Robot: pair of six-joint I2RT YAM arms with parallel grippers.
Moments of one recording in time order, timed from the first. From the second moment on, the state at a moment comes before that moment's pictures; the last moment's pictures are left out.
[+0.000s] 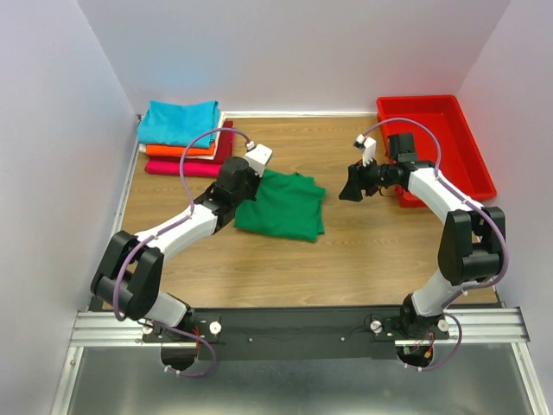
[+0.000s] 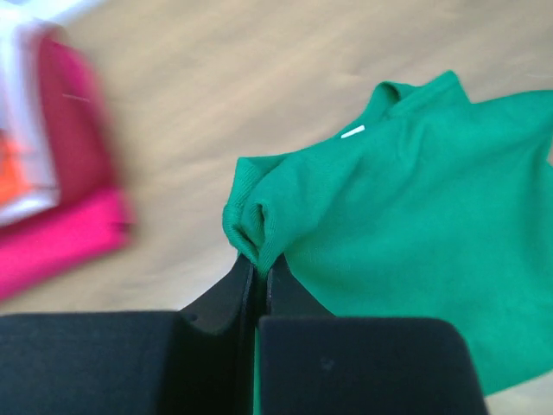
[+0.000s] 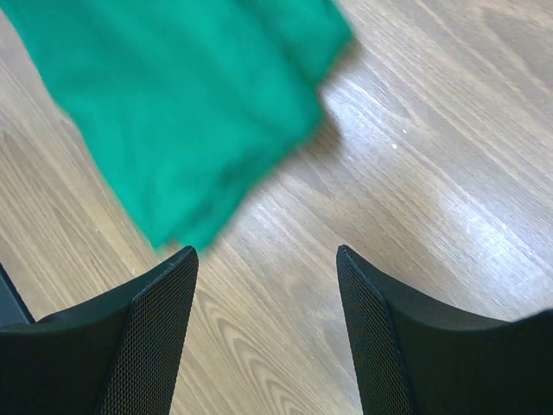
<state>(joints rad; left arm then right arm) -0.52 1.47 0.87 0.15 -0.08 0.09 0.12 1.65 1.16 -0.45 -0.73 -0.31</state>
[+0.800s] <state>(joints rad) -0.50 1.50 1.01 0.29 -0.48 0.82 0.10 1.60 1.12 -0.43 -0.81 -0.32</state>
